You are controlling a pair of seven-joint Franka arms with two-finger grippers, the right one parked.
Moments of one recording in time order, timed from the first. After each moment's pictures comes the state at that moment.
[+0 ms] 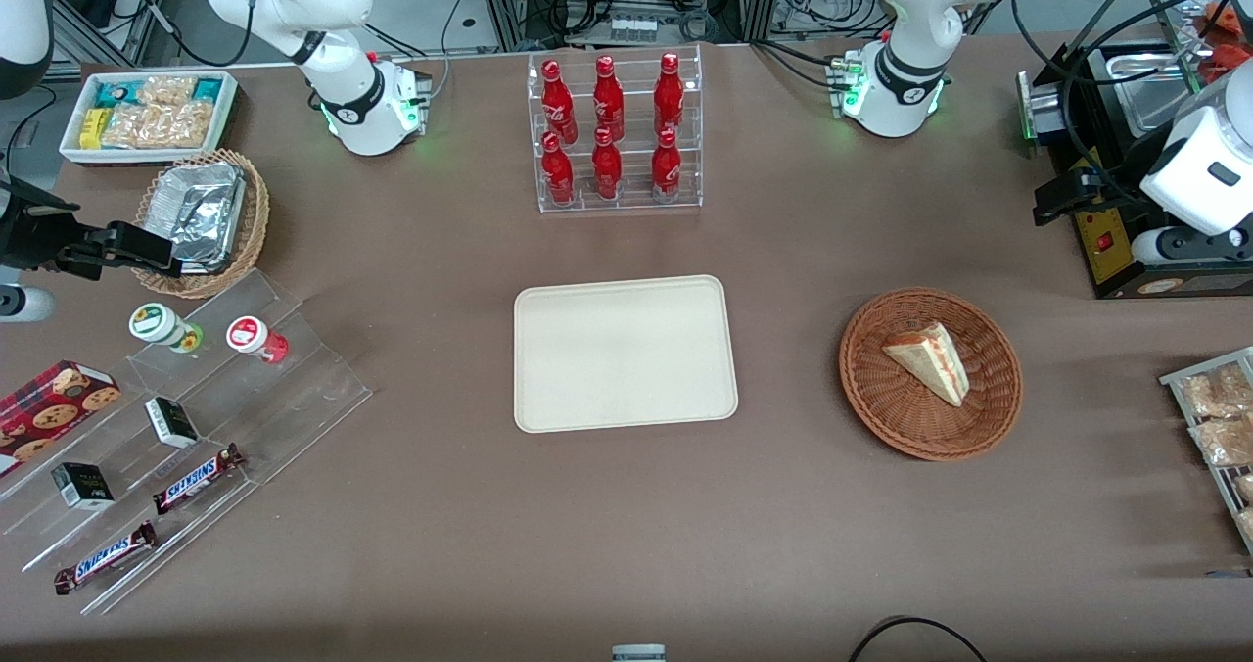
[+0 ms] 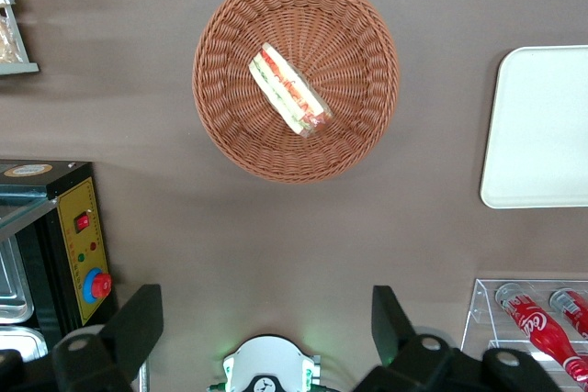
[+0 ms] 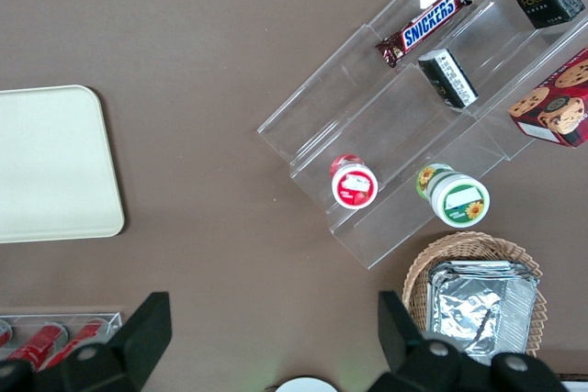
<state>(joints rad) 0.04 0.02 -0.10 -1.53 -0.01 1.38 -0.09</state>
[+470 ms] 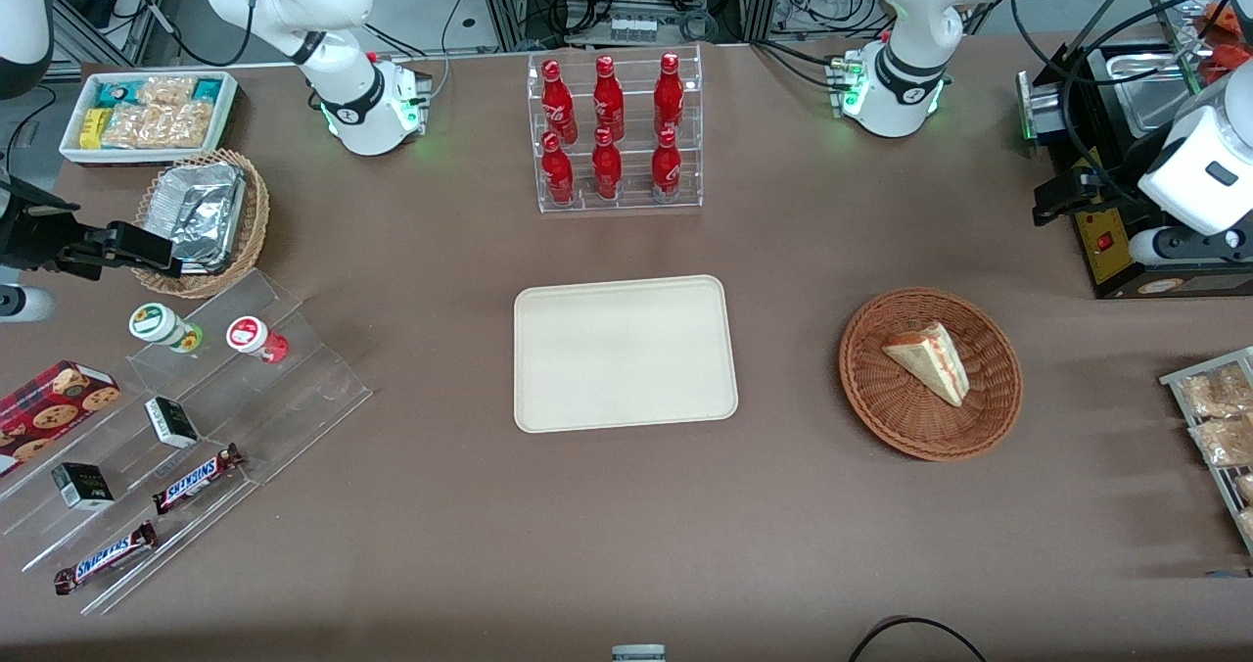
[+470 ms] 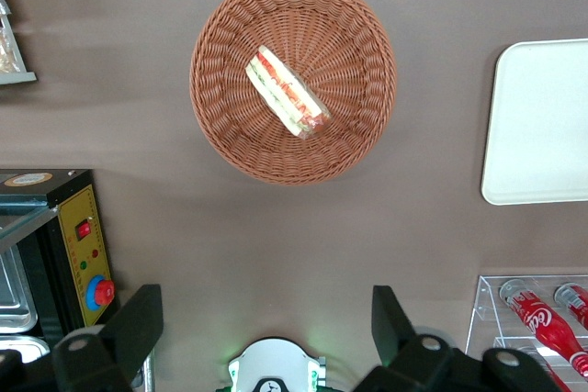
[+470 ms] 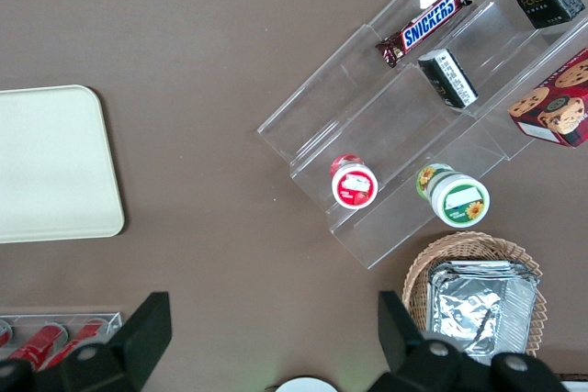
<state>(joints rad) 0.04 0.02 -0.10 -1.54 -0.01 1.39 -0.07</state>
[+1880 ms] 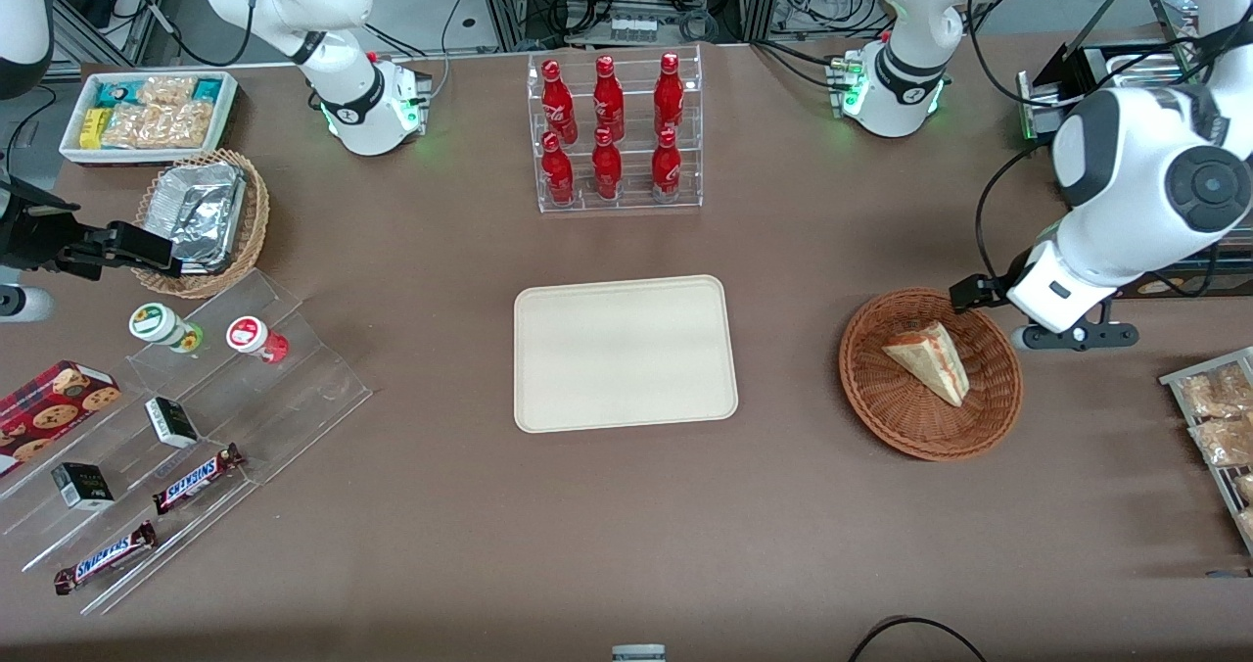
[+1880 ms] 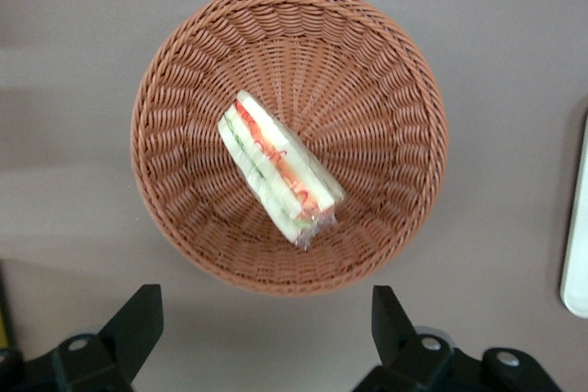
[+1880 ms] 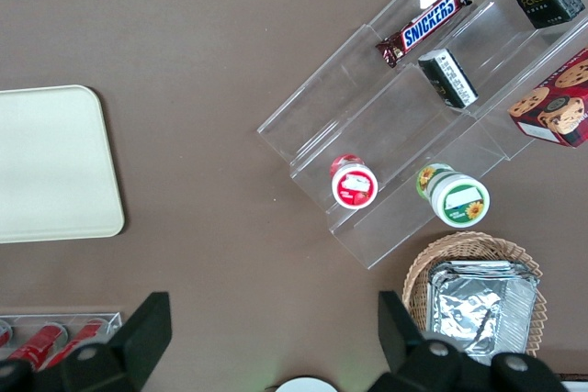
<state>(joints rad) 0.04 0.05 -0.11 -2.06 0.00 2.04 -0.10</state>
